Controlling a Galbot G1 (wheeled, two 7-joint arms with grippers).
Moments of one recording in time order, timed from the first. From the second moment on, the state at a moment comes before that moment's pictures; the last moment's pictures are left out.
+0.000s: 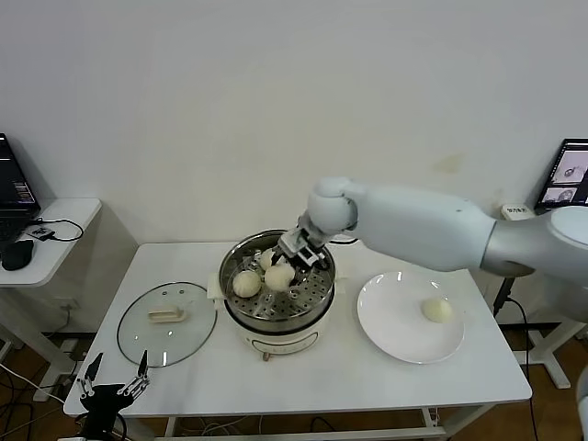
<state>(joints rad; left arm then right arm) 1.76 -1.28 -0.78 -1.97 -0.27 -0.11 -0.05 0.48 1.20 -1.25 1.31 0.14 -0.02 -0.95</state>
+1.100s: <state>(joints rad) 1.76 -1.28 -0.78 -1.95 -0.27 -0.12 -0.05 0.51 1.21 -1.30 1.36 0.05 0.17 -1.01</state>
